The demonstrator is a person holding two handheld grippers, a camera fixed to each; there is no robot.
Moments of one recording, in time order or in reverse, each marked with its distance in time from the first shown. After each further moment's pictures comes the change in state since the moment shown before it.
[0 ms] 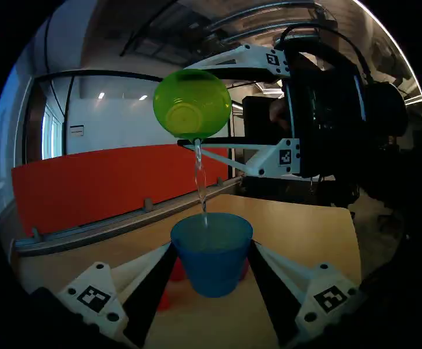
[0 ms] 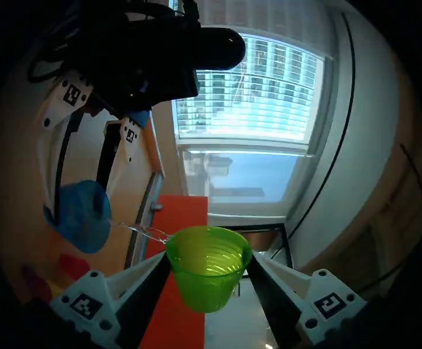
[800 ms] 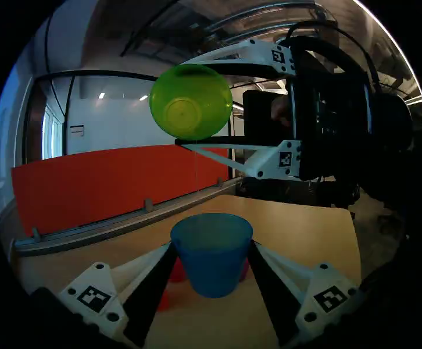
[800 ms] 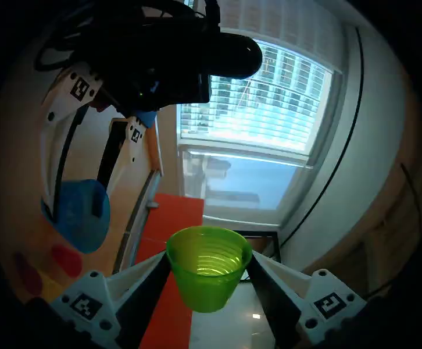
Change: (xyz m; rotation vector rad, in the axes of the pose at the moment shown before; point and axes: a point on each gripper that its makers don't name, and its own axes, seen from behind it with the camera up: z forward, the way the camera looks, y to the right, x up) left arm 0.001 0.001 0.001 0.001 0.004 -0.002; right arm 0.017 0.000 0.001 -0.015 0.010 -0.078
